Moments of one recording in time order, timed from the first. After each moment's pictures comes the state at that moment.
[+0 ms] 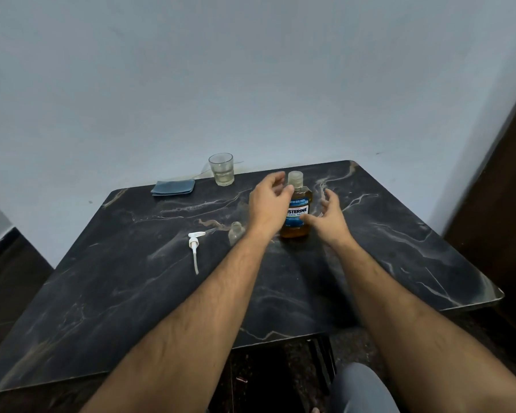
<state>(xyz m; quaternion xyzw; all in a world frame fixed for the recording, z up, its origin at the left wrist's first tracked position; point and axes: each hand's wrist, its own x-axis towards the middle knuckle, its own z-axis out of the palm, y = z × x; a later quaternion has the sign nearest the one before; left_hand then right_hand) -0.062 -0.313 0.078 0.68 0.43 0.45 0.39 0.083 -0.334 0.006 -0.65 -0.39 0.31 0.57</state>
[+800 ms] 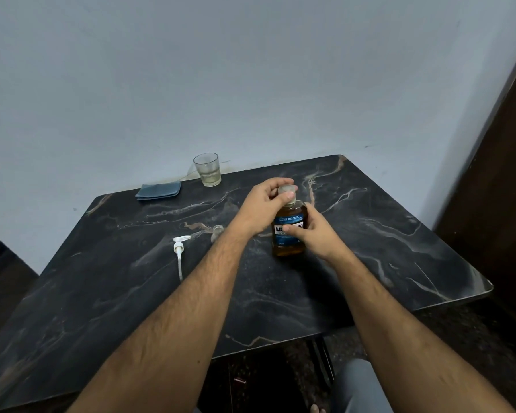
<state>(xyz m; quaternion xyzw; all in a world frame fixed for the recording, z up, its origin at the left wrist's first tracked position) -0.054 -0.293 0.067 0.75 0.30 0.34 0.49 0.088 -0.356 -0.006 -0.53 -0.50 0.39 0.56</state>
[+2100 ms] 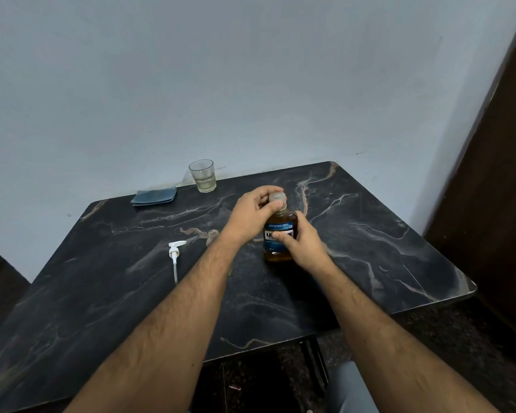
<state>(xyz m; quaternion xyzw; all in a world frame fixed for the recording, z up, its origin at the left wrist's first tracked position) -0.062 -0.295 0.062 0.76 0.31 0.35 0.46 0.066 -0.368 -0.005 -0.63 -0.51 0.27 0.53</state>
